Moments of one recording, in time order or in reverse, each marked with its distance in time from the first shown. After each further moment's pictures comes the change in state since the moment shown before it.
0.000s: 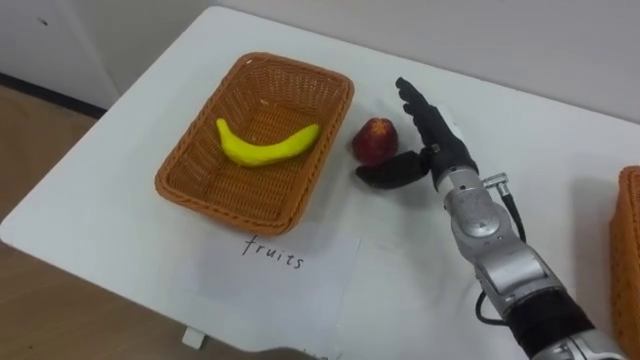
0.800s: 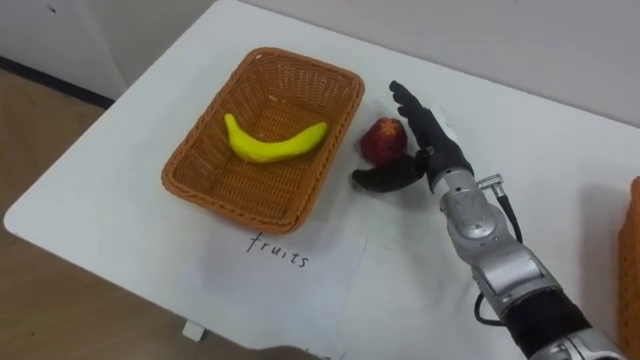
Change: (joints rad) left arm -0.002 0.007 -0.022 0.015 -0.041 0.005 0.000; right arm -0.005 -0.004 0.009 0.010 -0.008 0.000 0.000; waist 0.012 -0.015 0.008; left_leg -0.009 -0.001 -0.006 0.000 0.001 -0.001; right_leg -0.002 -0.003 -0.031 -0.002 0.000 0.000
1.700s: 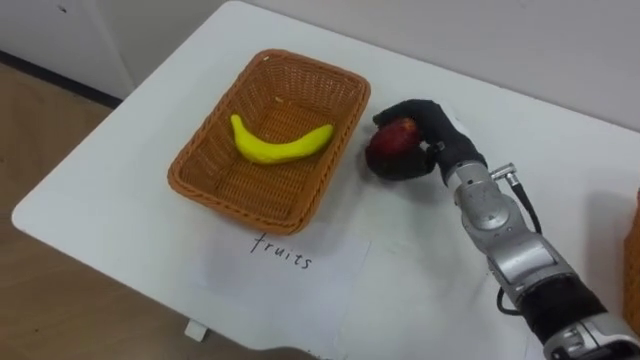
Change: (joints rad) left arm -0.027 0.003 0.002 0.039 -0.006 0.007 0.005; right arm -0.053 -0.061 0.026 0.078 -0.035 -0.019 0.044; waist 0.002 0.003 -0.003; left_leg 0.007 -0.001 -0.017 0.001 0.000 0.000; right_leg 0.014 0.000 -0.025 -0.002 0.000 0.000
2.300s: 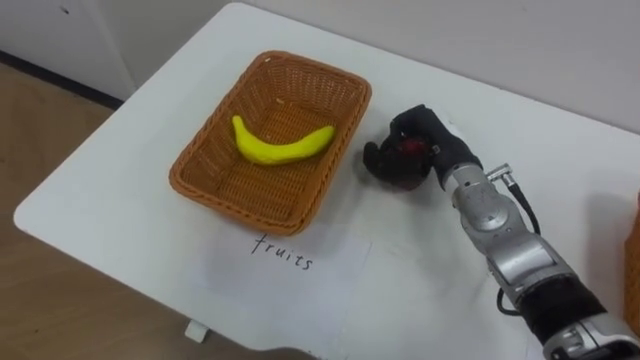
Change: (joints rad) left arm 0.000 0.001 0.001 0.011 -0.029 0.001 0.004; right arm 0.000 0.000 0.003 0.008 -0.009 0.002 0.036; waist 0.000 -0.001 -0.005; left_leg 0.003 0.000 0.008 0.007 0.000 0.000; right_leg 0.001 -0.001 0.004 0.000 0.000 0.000
